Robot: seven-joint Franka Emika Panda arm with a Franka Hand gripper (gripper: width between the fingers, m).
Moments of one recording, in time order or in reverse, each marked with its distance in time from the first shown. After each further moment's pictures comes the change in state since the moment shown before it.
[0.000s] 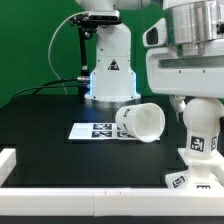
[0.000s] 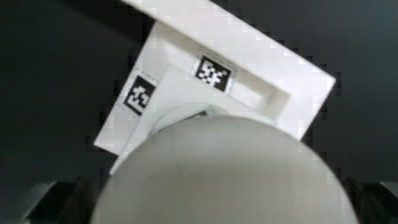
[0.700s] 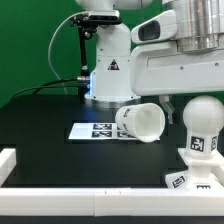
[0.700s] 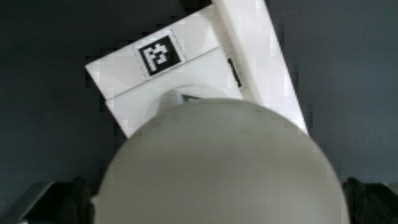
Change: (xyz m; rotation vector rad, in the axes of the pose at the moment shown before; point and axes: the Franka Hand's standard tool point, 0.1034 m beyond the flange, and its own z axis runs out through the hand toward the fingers) arm 0.002 -0.002 -0.005 -0.019 0.011 -0.763
